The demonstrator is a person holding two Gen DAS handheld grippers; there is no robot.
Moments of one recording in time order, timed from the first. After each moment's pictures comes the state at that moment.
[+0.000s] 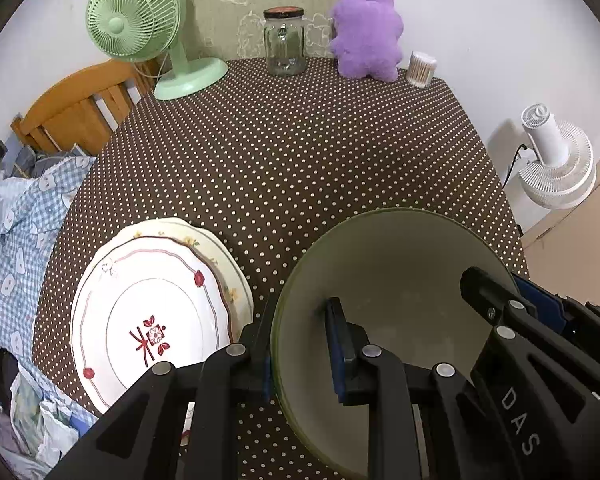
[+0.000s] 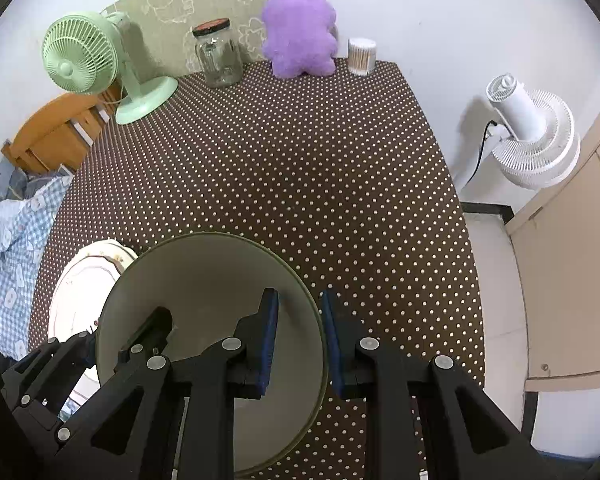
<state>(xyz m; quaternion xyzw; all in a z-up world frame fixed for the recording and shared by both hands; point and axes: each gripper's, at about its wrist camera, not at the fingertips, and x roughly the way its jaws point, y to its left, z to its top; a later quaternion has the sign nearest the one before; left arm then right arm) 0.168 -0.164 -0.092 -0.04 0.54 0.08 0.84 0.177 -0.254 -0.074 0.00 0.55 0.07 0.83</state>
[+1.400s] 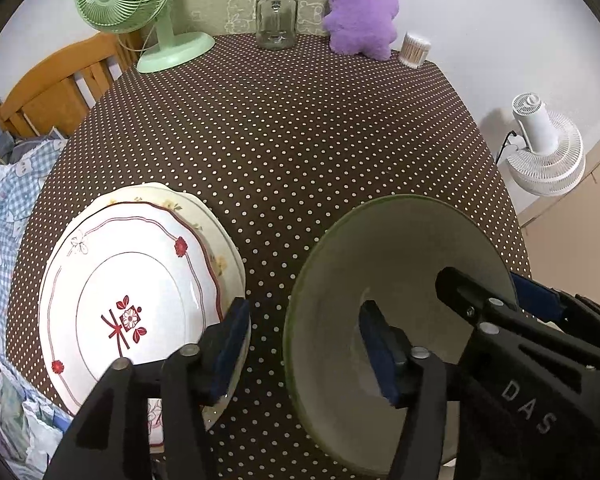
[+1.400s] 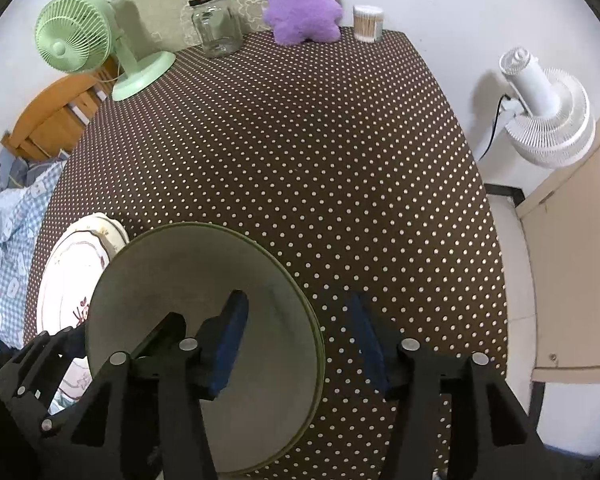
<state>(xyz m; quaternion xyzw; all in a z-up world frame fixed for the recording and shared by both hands) 0.161 -0.150 -0.120 -0.07 0.55 0.03 0.83 0.178 -0.258 -0.110 0.01 0.58 0.09 0.81</state>
